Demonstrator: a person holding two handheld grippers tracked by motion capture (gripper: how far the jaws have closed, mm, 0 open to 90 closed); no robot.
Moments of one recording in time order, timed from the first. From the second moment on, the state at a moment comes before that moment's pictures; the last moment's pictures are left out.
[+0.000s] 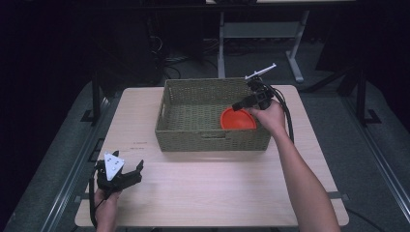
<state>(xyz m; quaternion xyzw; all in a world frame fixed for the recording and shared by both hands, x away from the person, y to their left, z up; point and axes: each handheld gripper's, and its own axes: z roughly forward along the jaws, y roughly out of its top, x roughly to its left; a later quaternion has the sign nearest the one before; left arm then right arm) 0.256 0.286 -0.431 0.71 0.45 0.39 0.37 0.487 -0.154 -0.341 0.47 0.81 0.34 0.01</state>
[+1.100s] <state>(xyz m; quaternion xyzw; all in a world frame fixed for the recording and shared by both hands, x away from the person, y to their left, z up) 0.255 0.286 -0.431 0.71 0.45 0.39 0.37 0.444 -0.174 -0.313 0.43 0.81 0.40 -0.01</state>
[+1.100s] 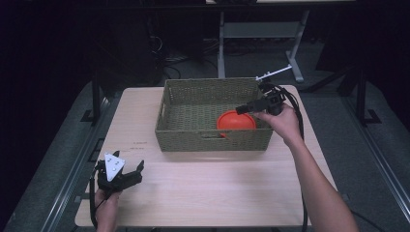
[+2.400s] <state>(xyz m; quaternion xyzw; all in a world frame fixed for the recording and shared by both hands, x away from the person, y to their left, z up) 0.255 0.286 -0.432 0.71 0.45 0.39 0.37 0.363 -0.238 -0.330 0.41 0.80 0.43 -0.01</state>
